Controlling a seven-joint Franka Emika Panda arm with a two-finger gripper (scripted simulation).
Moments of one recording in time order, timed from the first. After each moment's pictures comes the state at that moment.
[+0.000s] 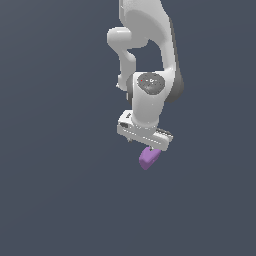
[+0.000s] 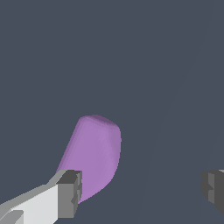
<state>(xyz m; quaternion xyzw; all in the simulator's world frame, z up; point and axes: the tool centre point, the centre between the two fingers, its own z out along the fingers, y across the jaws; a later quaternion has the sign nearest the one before) 0.021 0.053 0.143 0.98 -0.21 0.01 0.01</state>
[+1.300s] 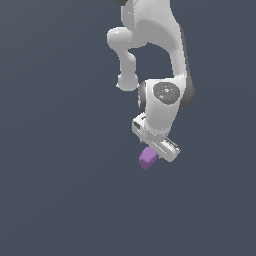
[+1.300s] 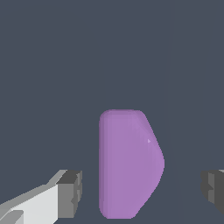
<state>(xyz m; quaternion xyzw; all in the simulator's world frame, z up) 0.029 0.096 0.124 0.92 -0.40 0.00 0.00</state>
